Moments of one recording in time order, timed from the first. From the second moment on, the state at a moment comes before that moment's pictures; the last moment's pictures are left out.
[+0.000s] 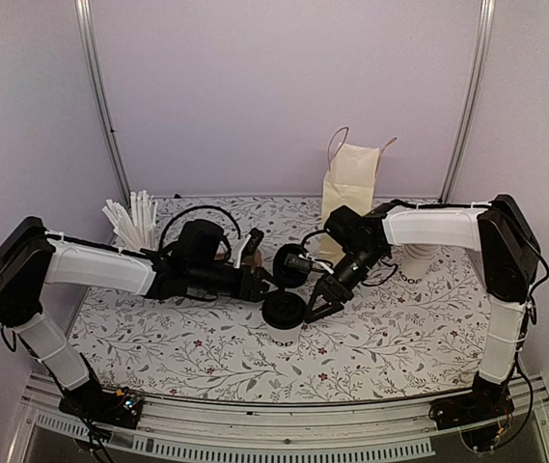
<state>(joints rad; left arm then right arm) -0.80 1.64 0.84 0.23 0.44 -0.55 0.73 1.95 1.42 -0.87 -0.91 -0.38</state>
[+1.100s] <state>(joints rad) -0.80 1.46 0.61 0.25 0.46 -0.86 0.96 1.85 1.53 -0.86 -0.42 -0.62</state>
